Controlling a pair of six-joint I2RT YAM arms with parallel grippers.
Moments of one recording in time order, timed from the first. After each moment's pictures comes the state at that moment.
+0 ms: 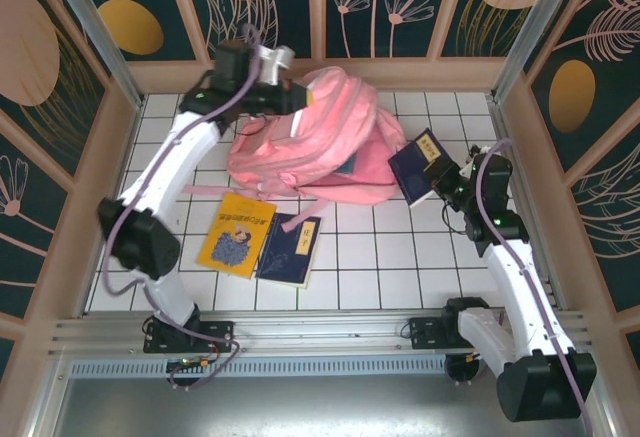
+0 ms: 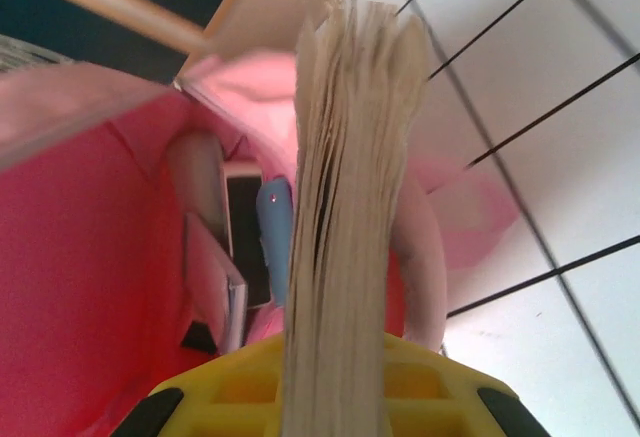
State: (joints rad) left arm -0.35 1.73 1.79 -0.53 0.70 -0.44; right arm 0.06 0.88 0.74 -0.34 -0.33 0.83
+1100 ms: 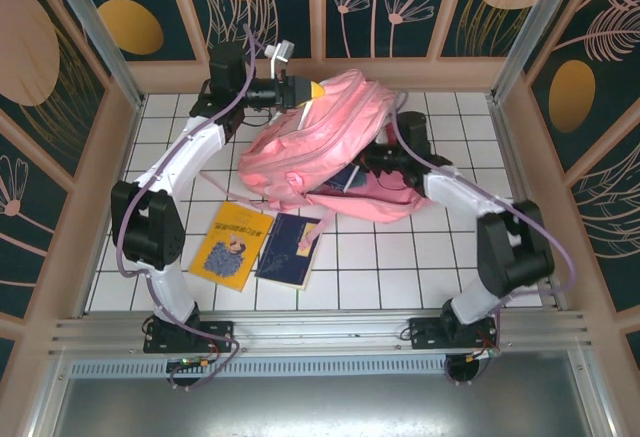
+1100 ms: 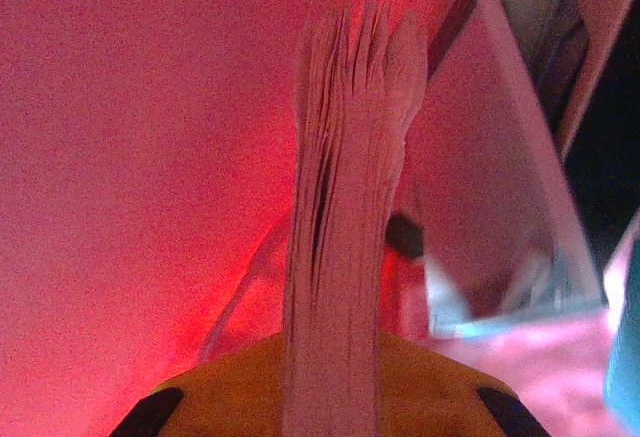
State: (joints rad) left arm -0.34 1.85 1.68 0.09 1.17 -0.91; right arm 0.39 1.64 1.06 0.10 -0.74 0.96
